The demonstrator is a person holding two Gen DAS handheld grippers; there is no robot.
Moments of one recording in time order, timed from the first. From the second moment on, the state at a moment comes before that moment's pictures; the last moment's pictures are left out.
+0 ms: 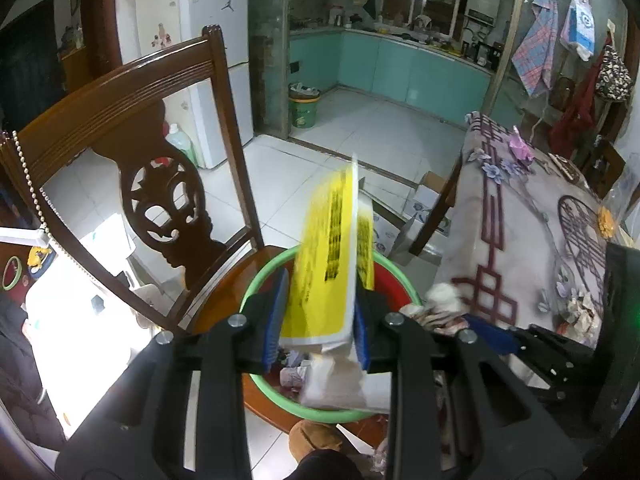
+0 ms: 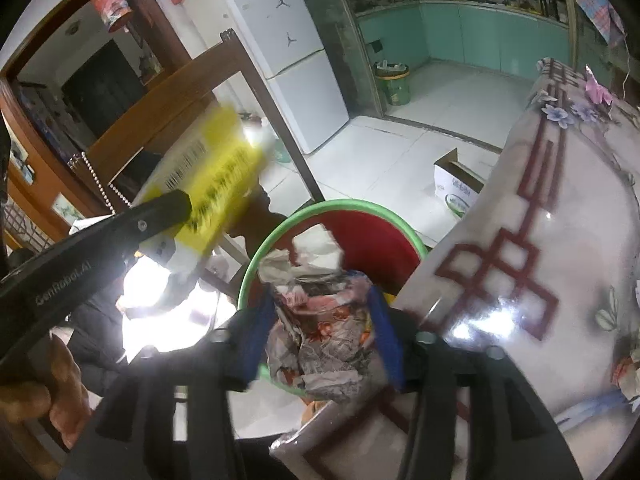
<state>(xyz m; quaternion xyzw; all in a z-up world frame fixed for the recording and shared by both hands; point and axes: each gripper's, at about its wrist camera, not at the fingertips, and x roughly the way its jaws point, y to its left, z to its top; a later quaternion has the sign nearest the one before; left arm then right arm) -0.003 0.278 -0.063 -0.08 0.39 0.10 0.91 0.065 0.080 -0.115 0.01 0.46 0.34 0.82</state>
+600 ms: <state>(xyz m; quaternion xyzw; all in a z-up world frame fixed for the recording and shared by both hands) 0.016 0.216 -0.058 -0.05 0.40 0.05 0.92 0.083 -0.145 -0.120 0.07 0.44 0.12 0.89</state>
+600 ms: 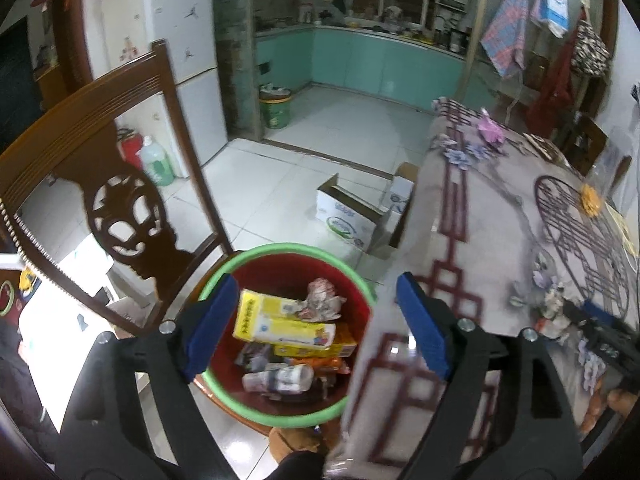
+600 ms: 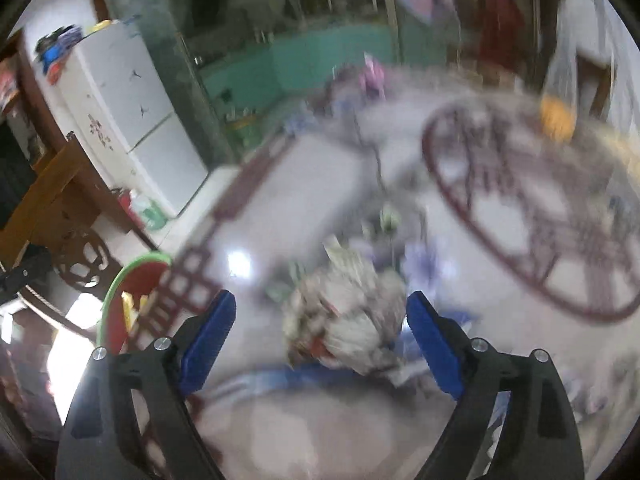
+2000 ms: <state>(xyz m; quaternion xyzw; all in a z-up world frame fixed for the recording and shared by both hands) 0.455 -0.132 -0.111 0.07 0.43 -0.02 0.90 0.153 -0.299 -0.138 0.28 0.33 0.27 0.86</state>
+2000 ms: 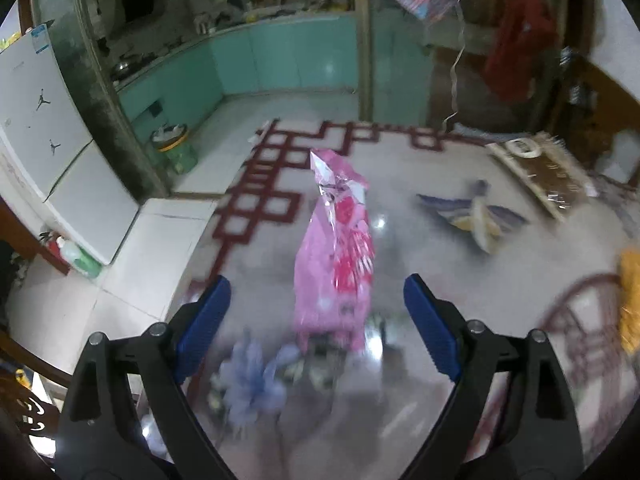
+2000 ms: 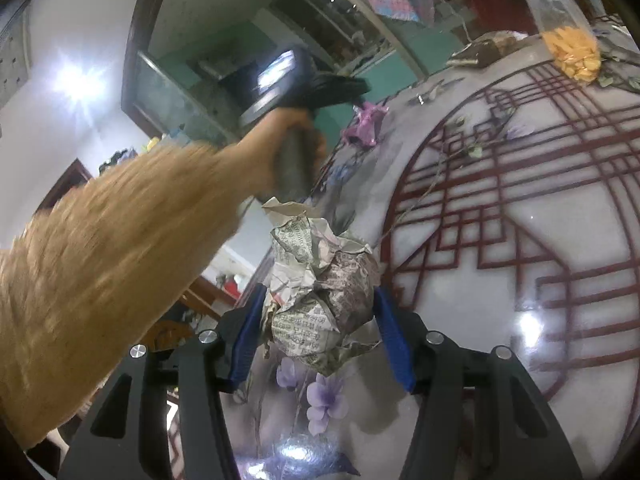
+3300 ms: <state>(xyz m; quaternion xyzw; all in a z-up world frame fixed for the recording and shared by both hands) 0.022 0.039 -0.039 0.04 0.39 -0.13 0.91 0.032 -0.236 -0.051 0.13 0.31 0.10 0.94</state>
